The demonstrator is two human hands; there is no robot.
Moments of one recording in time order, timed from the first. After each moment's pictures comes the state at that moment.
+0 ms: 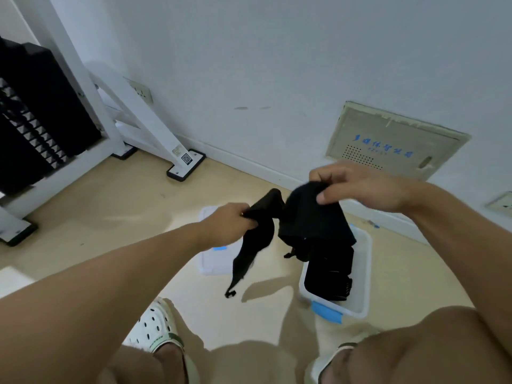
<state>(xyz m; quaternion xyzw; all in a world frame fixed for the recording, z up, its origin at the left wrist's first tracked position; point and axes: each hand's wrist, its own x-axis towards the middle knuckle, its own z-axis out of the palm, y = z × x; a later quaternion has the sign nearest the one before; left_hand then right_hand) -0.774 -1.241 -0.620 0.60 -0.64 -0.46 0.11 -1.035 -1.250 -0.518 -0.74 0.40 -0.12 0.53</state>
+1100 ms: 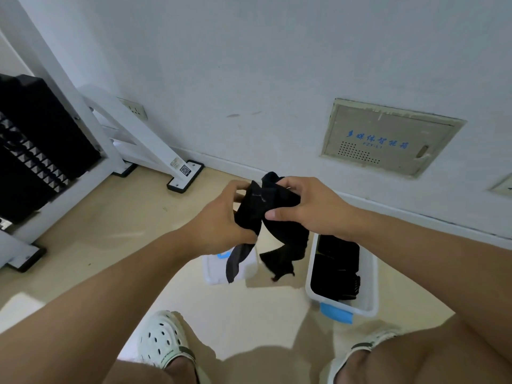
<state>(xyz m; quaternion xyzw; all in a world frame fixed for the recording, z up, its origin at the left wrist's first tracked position) -0.772 -1.224 -0.568 0.54 -0.68 -0.46 0.19 -0.988 -1.238 -0.568 -0.66 0.55 -0.25 0.44</state>
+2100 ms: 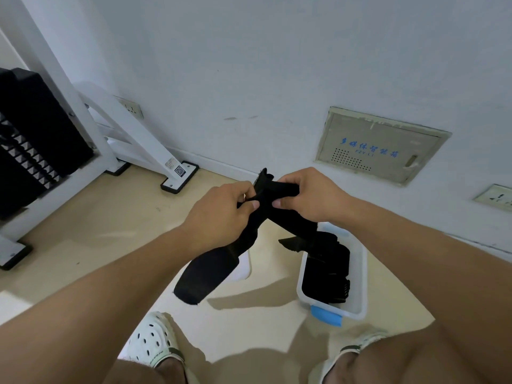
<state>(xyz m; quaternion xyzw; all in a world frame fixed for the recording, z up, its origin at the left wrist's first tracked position) -0.787 -1.230 -0.564 0.57 -0.74 -0.28 0.22 -0.996 -1.257 -0.555 -0.70 0.60 -0.18 0.34</state>
